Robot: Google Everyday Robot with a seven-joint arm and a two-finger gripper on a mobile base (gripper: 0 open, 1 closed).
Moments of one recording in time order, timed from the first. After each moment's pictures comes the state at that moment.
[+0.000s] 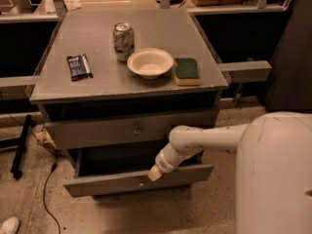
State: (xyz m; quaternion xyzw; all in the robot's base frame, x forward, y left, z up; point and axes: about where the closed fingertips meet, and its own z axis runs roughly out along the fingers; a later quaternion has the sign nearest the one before) arm 0.548 0.001 0.441 -0.42 0.87 0.21 0.11
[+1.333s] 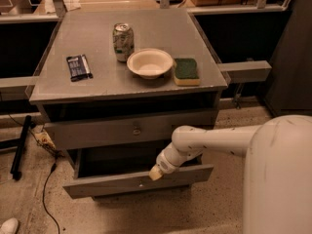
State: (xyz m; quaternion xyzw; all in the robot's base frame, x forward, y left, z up) arm 0.541 0.001 0.452 -0.41 0.88 0.23 0.11
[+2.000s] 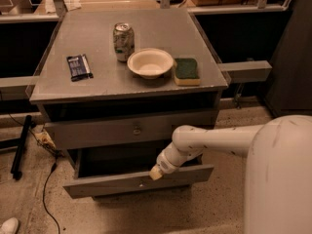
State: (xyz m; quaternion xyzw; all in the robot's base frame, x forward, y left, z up) arm 0.539 0.000 0.455 -0.41 0.88 0.23 0.11
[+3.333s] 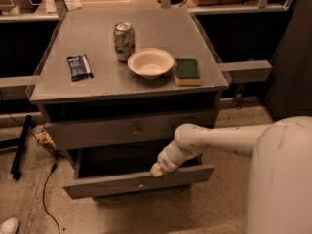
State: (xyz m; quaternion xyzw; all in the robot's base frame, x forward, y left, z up) arm 0.543 0.000 0.465 -0.39 0.88 0.24 0.11
